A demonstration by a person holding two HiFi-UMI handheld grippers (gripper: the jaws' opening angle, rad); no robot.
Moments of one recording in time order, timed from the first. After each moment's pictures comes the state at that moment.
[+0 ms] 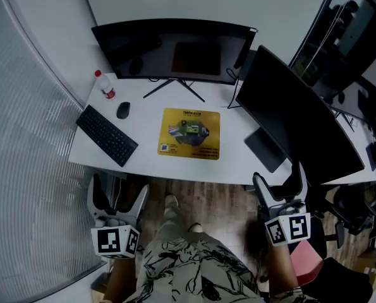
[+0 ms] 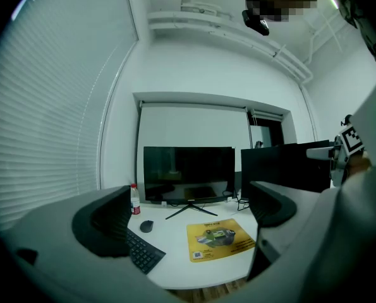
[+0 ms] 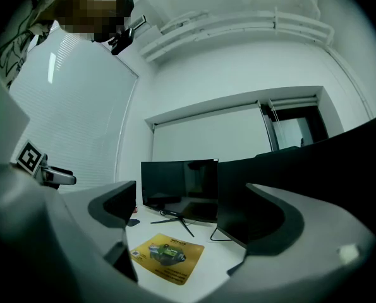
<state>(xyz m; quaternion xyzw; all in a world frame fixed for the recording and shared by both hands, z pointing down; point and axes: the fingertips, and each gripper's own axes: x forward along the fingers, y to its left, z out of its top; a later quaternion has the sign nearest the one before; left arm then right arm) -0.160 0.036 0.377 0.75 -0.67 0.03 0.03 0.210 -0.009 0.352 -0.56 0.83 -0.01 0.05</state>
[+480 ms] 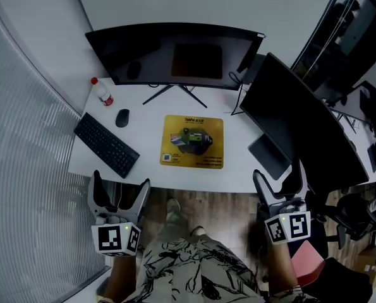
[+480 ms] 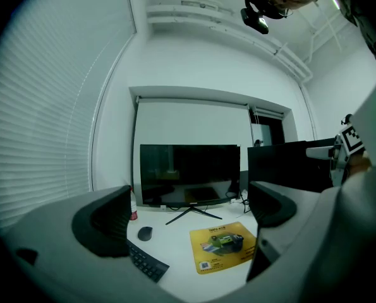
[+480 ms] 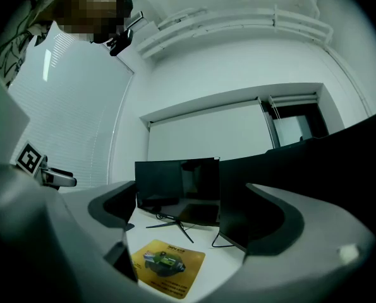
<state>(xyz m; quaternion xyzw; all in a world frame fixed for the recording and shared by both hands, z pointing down) -0.177 -0.029 0.374 0.75 -0.65 0.04 0.03 0.189 -0.064 0.350 -0.57 0.82 -0.01 0.05</state>
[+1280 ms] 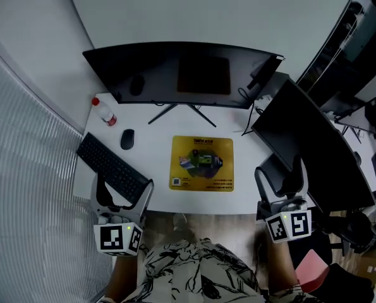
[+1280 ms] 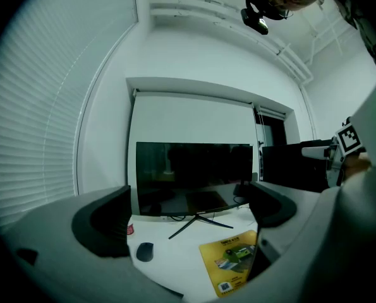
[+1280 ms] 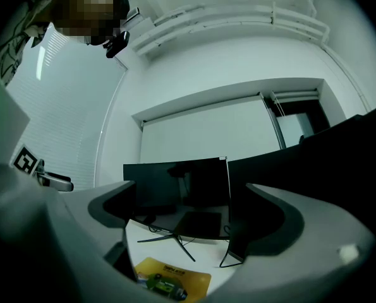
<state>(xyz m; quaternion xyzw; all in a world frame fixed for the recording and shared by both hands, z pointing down) -0.219 -0.136 0.375 0.77 -0.64 0.03 0.03 0.143 -0.168 0.344 -0.58 0.81 -0.01 0.07</state>
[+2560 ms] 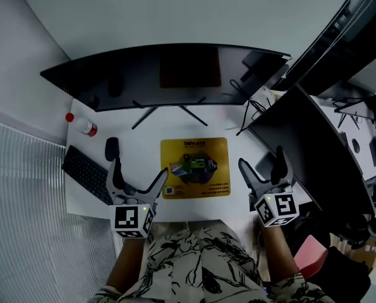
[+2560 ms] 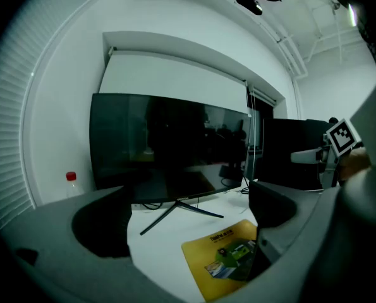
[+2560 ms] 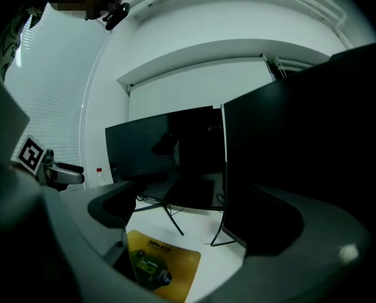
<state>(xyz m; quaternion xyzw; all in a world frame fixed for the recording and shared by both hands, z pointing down) -0.165 -0.273 0.464 0.82 -0.56 0.10 0.10 0.140 -0.273 0.445 -0.59 0.80 -0.09 -0.05</state>
